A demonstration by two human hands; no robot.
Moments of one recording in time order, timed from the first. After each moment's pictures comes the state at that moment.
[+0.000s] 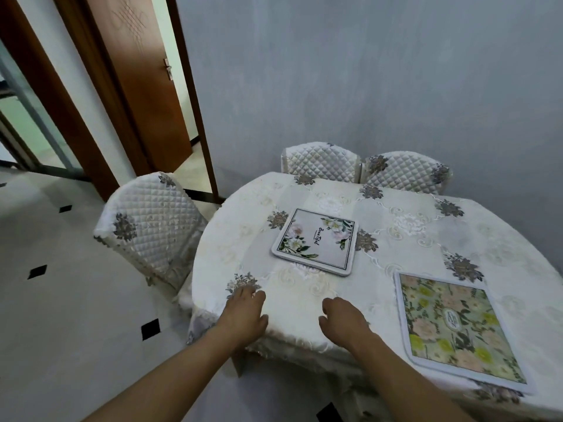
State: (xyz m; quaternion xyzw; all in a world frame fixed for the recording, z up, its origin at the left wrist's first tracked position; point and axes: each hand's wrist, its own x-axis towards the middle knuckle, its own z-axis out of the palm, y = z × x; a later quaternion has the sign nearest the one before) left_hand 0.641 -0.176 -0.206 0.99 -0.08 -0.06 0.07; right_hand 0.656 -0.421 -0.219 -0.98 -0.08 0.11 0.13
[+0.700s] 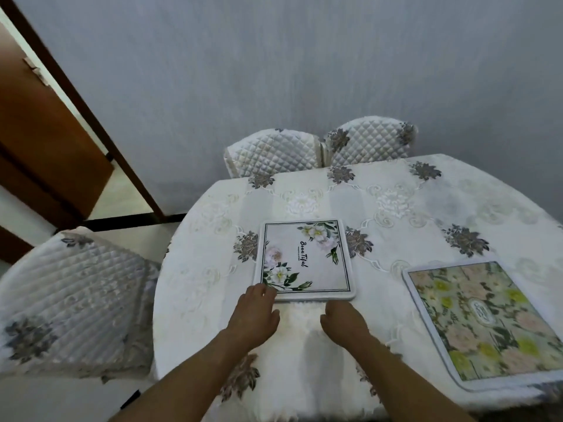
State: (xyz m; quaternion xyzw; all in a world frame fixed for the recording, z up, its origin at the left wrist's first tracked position) left_hand 0.888 -0.189 -0.253 0.96 -0.25 -0.08 0.08; right_hand 0.830 -0.404 -0.295 -0.93 0.17 0.16 0.27
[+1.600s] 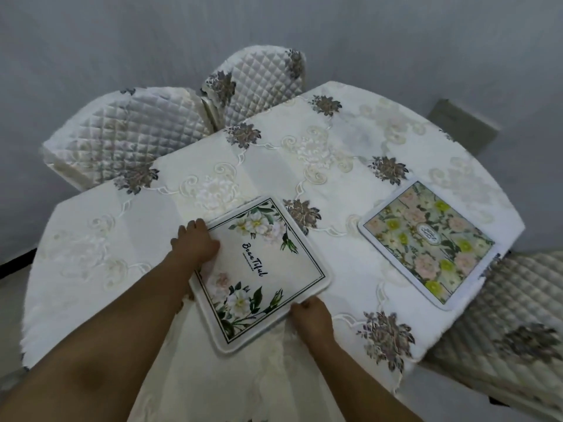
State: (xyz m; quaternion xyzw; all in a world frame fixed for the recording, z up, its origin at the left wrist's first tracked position) left_hand 1.205 -0.286 -0.343 0.94 -0.26 -0.24 0.03; right_hand 0.913 -0.343 -0.340 -0.62 0.59 0.03 0.52
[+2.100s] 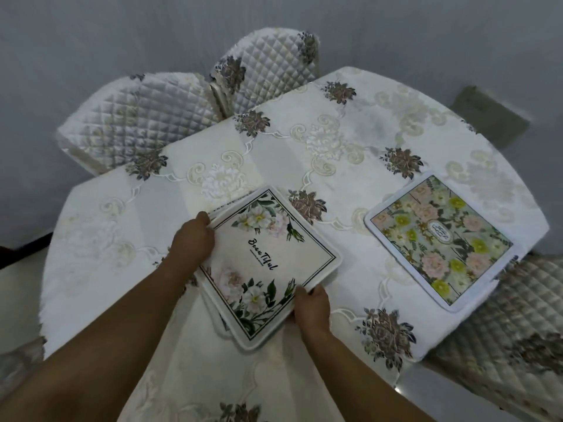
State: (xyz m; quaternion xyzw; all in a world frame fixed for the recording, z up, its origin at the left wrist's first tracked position) left_hand 1.178 -0.264 -0.323 0.94 -0.27 -0.13 0.14; right_hand 0.918 -0.348 -0.357 -0.51 0.63 -0.08 0.59
